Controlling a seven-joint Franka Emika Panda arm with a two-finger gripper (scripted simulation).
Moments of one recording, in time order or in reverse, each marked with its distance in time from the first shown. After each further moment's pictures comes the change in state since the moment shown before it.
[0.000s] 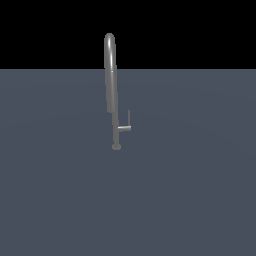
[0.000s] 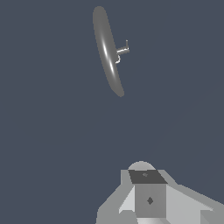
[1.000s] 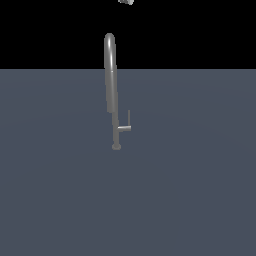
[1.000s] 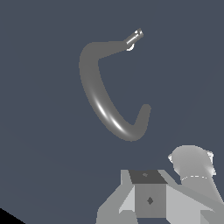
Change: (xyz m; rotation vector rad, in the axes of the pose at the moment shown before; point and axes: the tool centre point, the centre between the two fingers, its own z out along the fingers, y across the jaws) arm 0.118 -0.002 0.041 0.285 -0.307 0.292
